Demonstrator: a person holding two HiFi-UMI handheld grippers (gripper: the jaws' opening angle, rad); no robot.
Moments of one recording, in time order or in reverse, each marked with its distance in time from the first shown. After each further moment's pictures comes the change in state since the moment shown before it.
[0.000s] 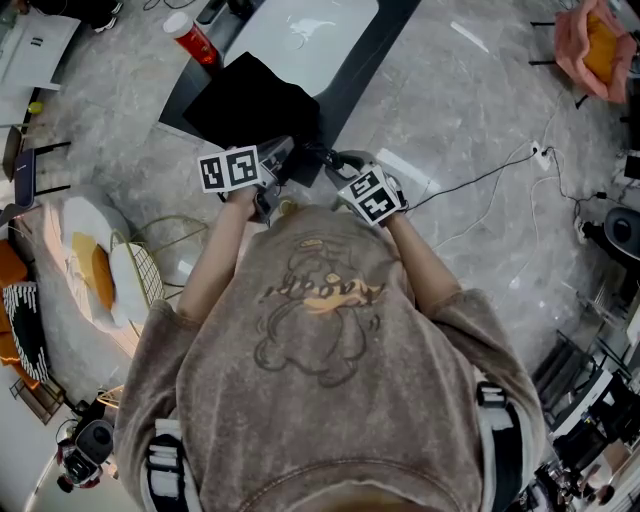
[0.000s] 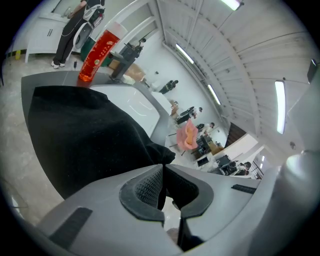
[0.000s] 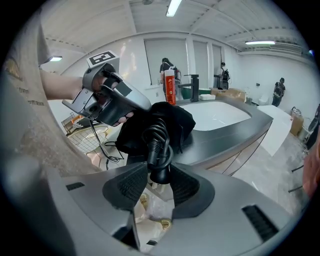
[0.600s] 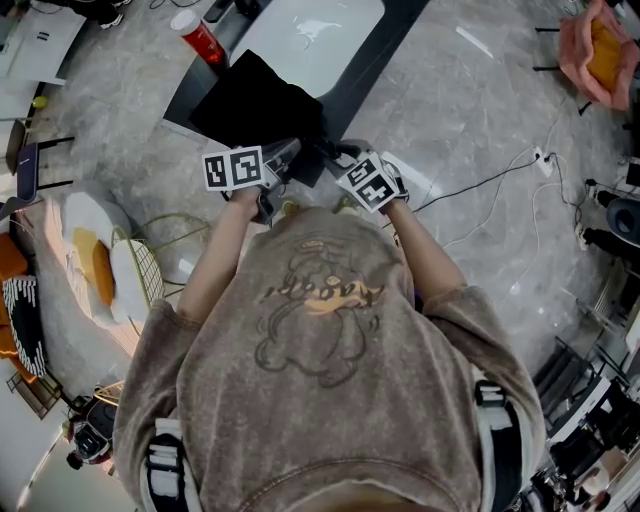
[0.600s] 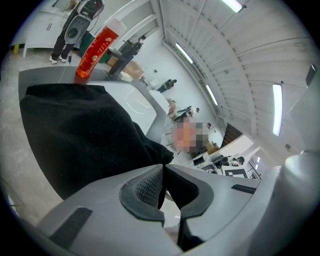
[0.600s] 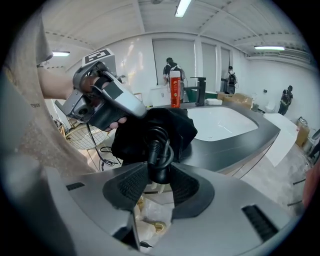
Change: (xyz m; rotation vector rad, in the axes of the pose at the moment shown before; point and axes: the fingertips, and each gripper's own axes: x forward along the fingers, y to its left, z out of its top) left arm 0.001 -0.008 -0.005 -0.017 0.015 -0.044; right arm 0.016 -0.009 0.021 -0.081 -0.005 0.031
